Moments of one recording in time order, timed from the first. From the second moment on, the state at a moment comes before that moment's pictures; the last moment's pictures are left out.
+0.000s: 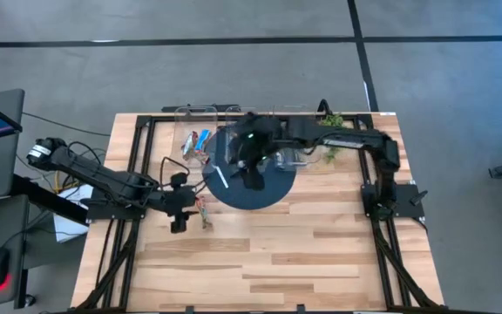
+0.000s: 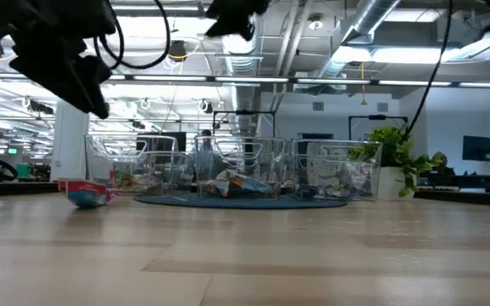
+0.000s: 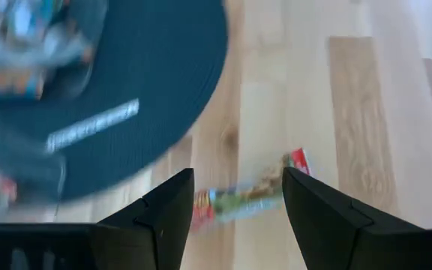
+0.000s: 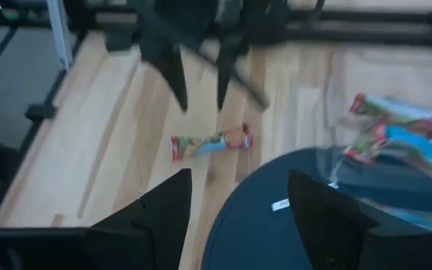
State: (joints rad) left arm -0.34 1.00 0.62 -0.54 -0.30 -0.30; right arm -0.11 1.94 2.00 -0.85 -0.29 -0.19
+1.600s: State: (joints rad) left arm -0.08 1.42 0.57 -0.43 0.04 0.18; right arm 0.35 1.37 2.00 -1.24 0.52 0.16
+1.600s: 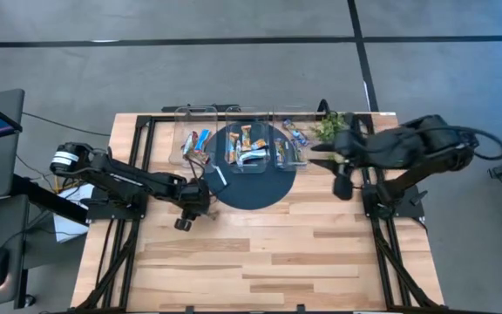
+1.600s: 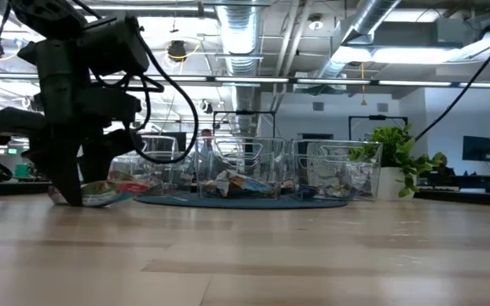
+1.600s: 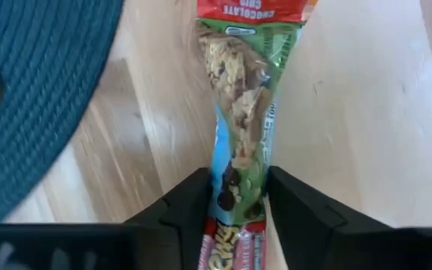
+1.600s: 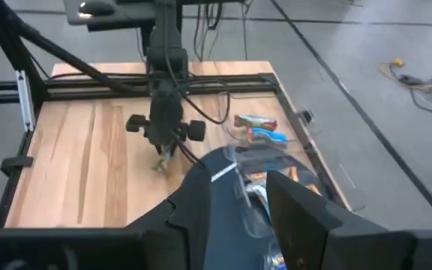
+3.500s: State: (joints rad) left arm 0.71 1.43 1.17 -0.93 -0.21 -0.14; right arm 0.22 0.75 0.68 -0.28 0.44 0.41
